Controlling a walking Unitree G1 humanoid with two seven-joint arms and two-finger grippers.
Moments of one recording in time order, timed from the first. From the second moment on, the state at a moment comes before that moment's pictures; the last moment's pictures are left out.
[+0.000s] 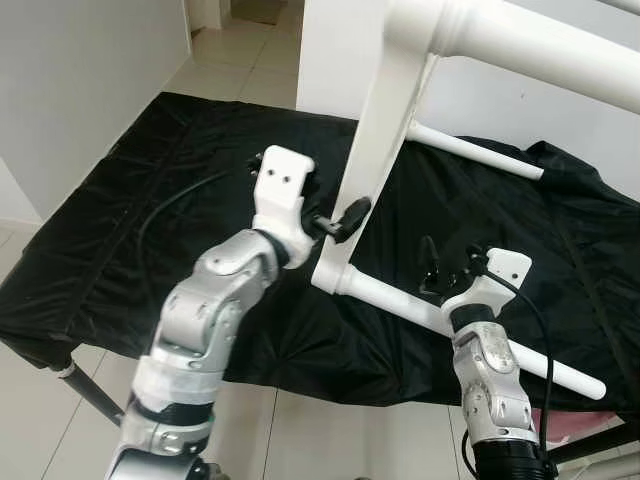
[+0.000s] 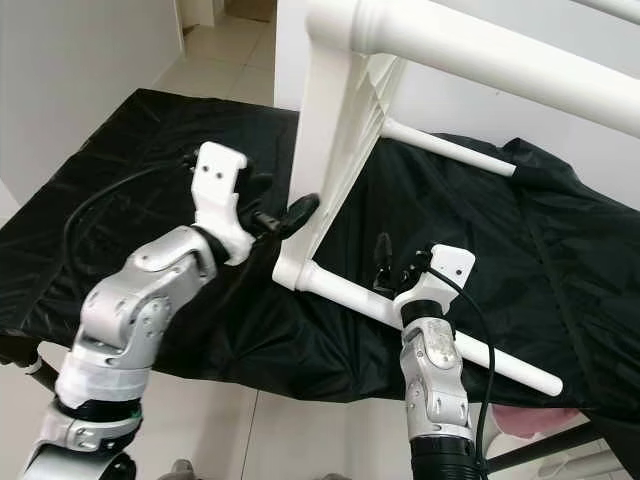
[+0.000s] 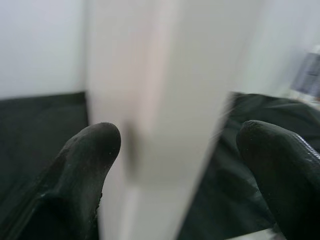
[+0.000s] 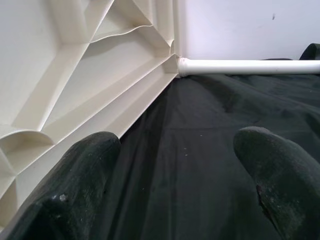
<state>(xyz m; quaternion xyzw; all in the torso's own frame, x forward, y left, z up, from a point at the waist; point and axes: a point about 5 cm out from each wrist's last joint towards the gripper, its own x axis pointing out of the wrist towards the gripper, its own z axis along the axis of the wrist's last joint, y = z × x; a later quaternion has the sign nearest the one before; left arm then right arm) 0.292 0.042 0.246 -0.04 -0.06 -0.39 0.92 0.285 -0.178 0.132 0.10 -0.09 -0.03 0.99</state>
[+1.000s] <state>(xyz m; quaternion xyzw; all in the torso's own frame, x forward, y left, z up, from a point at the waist) 0.311 0.016 0.269 -0.03 -0.08 -0.35 0.93 0.287 -0.177 0.128 0.10 -0.09 -0.04 0.99</state>
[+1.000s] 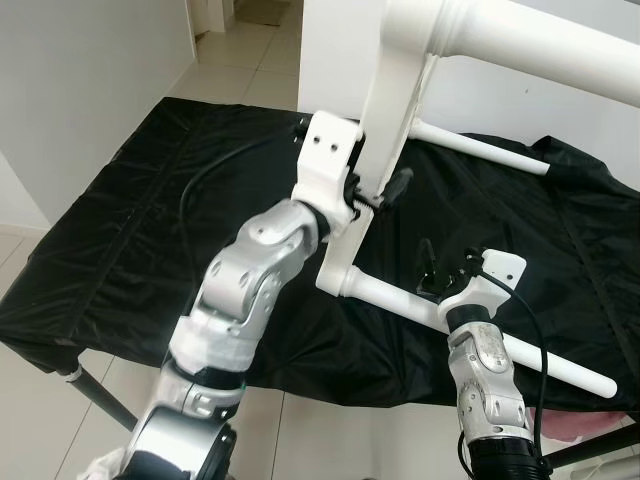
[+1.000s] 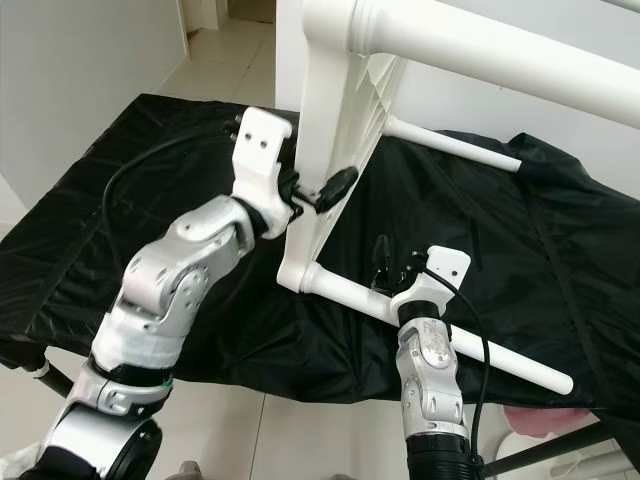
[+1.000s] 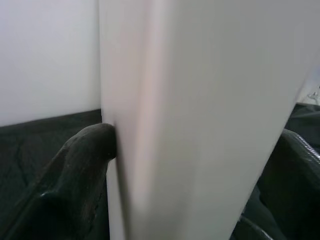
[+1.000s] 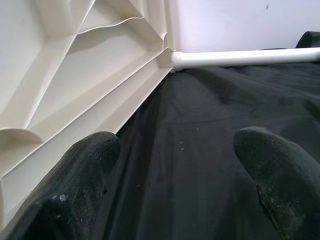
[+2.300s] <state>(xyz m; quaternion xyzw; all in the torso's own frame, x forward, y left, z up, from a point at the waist) 0.333 0.011 0.265 0.08 0.00 -0.23 0.97 0.288 -0.177 0.122 0.09 -0.08 -0.05 0.99</state>
